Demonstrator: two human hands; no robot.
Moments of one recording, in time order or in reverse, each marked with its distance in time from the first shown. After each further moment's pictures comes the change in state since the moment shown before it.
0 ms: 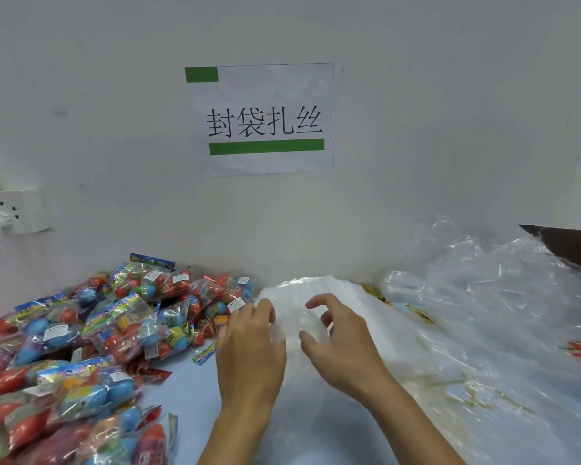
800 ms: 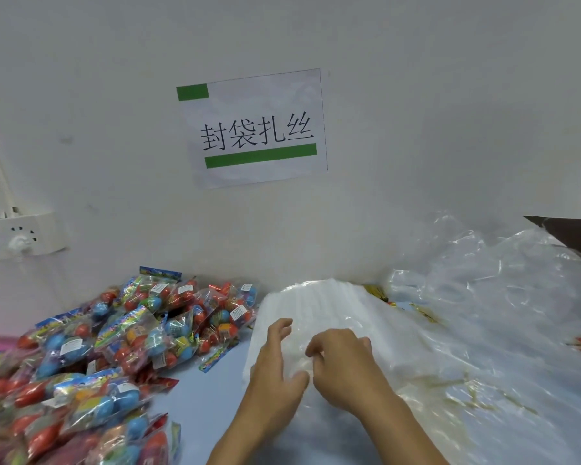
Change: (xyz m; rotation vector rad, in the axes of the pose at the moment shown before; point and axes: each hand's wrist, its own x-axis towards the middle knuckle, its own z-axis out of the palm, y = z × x) left_hand -0.021 -0.001 0.012 -0.547 -0.454 -0.062; right_hand -0.007 0.006 -0.006 -0.393 -0.190 0.001
